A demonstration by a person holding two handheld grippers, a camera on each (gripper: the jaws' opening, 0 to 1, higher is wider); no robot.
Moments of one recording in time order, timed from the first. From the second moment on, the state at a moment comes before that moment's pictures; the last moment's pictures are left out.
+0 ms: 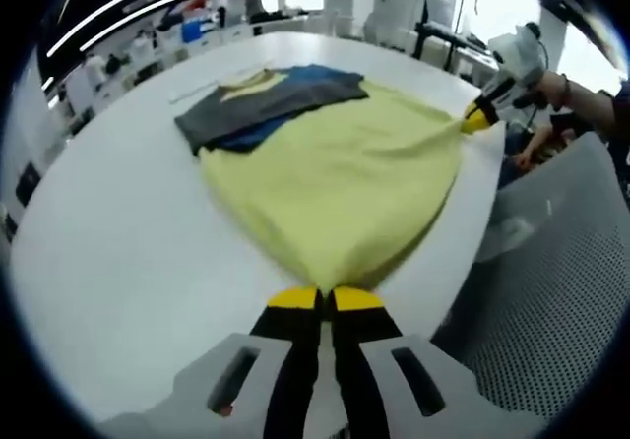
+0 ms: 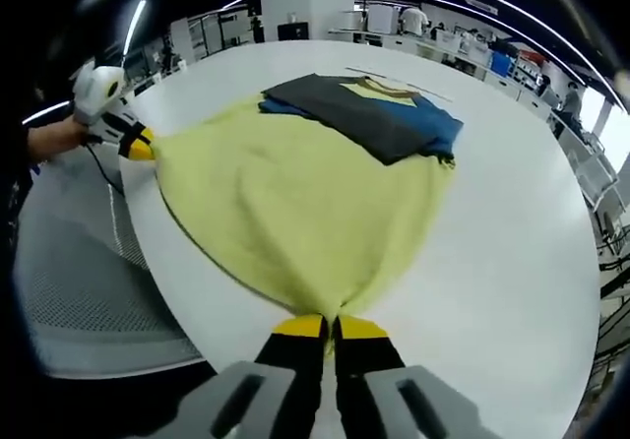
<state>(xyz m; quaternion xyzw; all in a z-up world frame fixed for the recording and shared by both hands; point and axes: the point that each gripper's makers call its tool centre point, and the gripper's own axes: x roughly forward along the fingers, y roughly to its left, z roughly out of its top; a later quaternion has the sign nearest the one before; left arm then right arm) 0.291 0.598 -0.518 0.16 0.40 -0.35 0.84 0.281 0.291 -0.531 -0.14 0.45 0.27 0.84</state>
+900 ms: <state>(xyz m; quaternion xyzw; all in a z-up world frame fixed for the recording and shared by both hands) 0.229 0.601 -0.511 0.16 0.45 -0.34 0.81 0.228 0.293 -0.519 -0.11 0.47 0.27 0.84</state>
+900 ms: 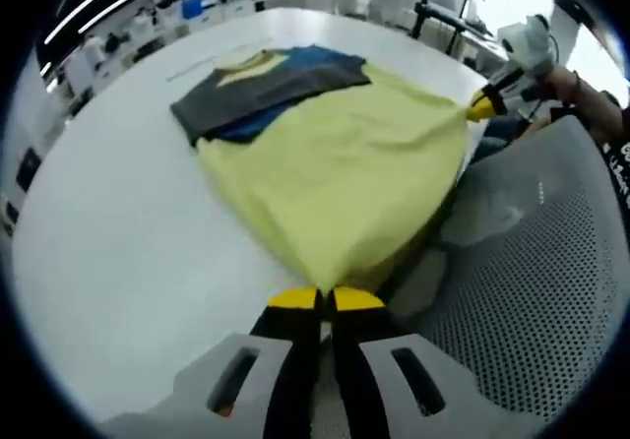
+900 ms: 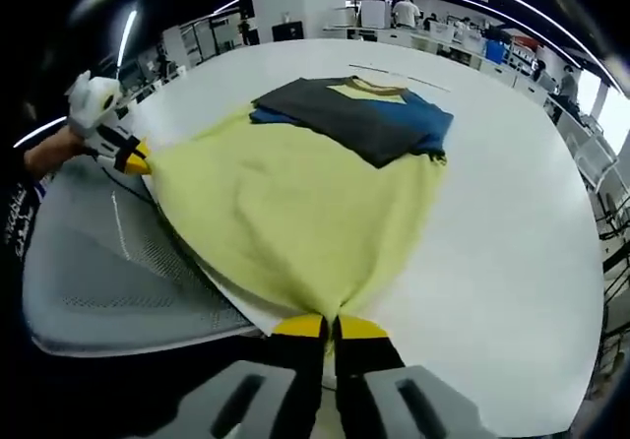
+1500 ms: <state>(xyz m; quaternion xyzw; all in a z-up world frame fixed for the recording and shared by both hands) 0.203 0.603 -0.512 0.16 0.48 -0.31 0.81 0.204 0.293 -0.519 -0.10 0.47 0.28 0.83</state>
